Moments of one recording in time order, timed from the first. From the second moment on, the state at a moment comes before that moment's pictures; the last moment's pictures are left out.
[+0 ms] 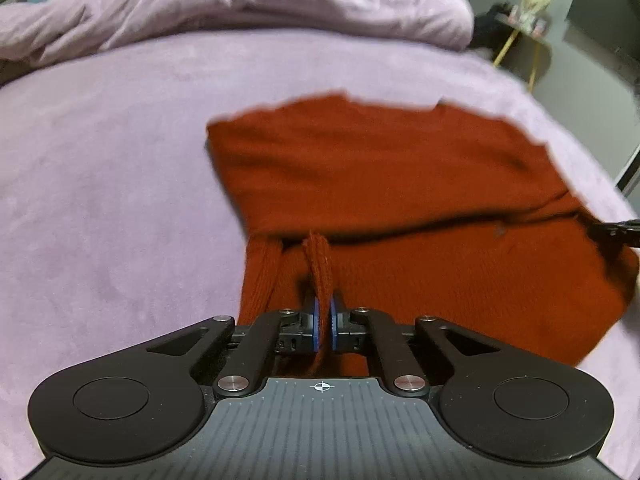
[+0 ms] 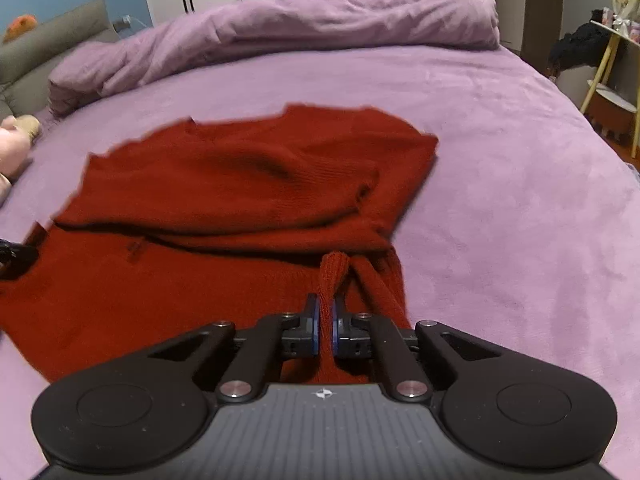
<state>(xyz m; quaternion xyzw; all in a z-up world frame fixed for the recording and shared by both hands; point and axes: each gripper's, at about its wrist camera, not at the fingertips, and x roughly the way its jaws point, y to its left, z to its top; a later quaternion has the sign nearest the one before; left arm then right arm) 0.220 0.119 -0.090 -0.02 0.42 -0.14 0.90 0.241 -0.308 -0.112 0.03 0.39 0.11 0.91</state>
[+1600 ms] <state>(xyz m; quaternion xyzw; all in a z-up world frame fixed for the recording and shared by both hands) 0.424 0.084 -0.106 0.03 0.35 0.08 0.93 0.424 -0.281 -0.131 -0.02 0.29 -0.10 0.95</state>
